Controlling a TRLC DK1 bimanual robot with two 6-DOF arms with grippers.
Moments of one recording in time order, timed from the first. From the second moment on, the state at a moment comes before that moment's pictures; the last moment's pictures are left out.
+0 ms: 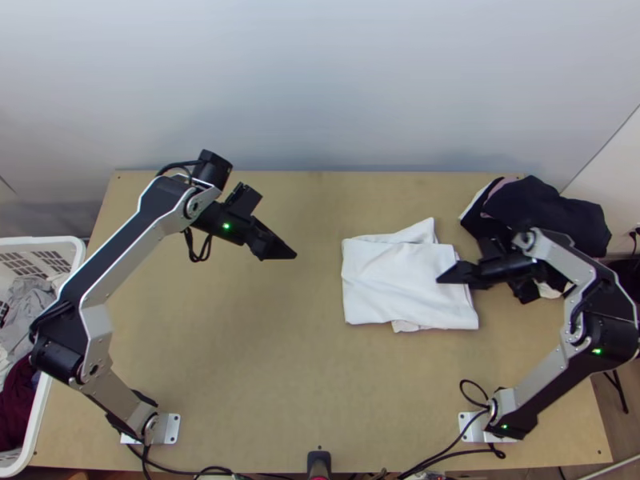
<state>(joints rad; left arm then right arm) -0.36 1.75 1.65 -1.01 0.86 0.23 -0.22 1.86 1.13 -0.95 -0.76 -0.44</state>
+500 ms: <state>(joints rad) -0.29 1.65 1.56 -1.02 0.85 0.25 0.09 1.92 1.17 -0.75 -0.80 -0.17</state>
